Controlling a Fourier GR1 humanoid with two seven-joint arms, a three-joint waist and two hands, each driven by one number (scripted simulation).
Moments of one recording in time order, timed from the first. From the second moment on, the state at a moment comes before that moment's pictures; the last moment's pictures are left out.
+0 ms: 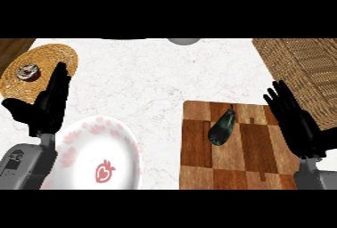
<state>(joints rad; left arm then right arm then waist) -0.27 0.39 -0.09 -1.31 0.32 0.23 -0.08 -0.09 -0.26 -0.02 -1.52 -0.42 0.06 0.06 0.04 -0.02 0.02</state>
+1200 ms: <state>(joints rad) -0.23 0.46 -0.11 -1.33 0.31 0.14 0.15 -0.74 -0.25 0.15 -1.30 0.12 -0.18 0.41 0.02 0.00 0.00</state>
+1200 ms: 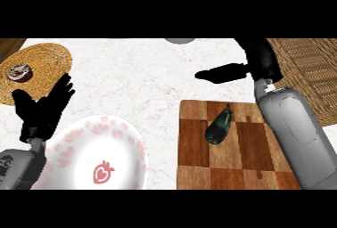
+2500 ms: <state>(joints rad) -0.18 0.45 -0.06 -1.37 0.27 0.13 0.16 -0.84 -0.70 -0.02 -1.35 -0.30 0.50 1.00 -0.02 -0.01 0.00</state>
